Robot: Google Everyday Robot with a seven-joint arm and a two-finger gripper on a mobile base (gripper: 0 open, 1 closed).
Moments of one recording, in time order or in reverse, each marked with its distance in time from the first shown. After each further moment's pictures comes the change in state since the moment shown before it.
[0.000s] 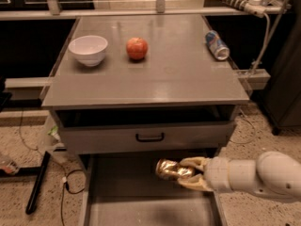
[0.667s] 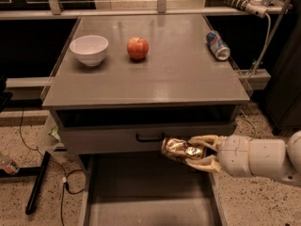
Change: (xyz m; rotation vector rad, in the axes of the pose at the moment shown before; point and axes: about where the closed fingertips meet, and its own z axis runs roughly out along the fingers) arm -0.095 -0.028 -0.084 0.105 0.012 -0.145
